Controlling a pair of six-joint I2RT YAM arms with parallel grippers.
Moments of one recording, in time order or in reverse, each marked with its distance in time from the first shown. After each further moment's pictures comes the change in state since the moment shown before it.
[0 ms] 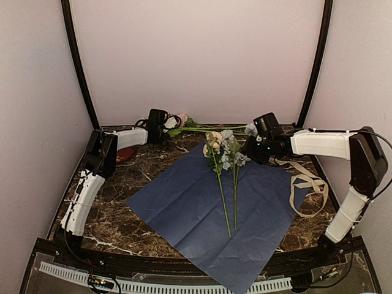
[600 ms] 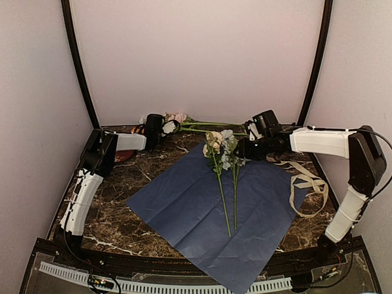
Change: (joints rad) left arm 0.006 -0.014 -0.161 0.271 -0.031 0.132; right arm -0.003 0.022 0.048 -0.016 -0.194 -0.391
